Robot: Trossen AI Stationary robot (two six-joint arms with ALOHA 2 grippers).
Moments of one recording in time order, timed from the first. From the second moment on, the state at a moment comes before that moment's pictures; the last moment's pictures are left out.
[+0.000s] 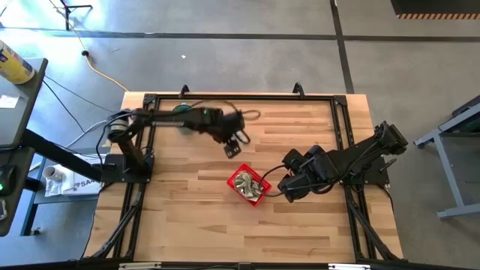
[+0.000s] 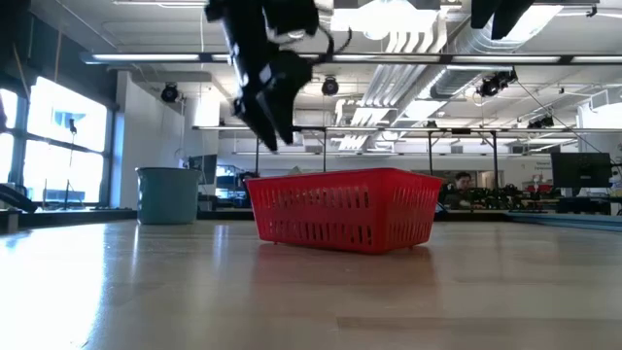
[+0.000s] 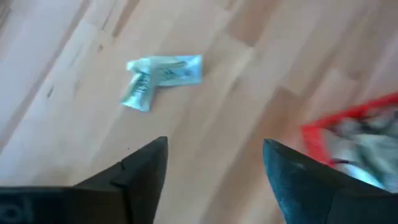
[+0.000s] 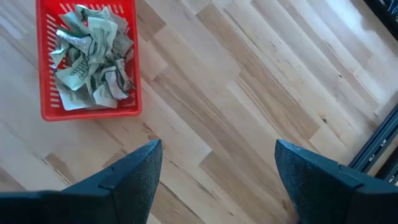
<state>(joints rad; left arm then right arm) 0.17 1.74 1.44 -0.86 -0.10 -0.33 0.44 1.63 1.64 -1.56 0.42 1.20</state>
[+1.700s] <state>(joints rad) 0.33 2.03 1.44 -0.98 0.10 -0.01 0.27 1.63 1.64 -1.56 0.39 1.17</state>
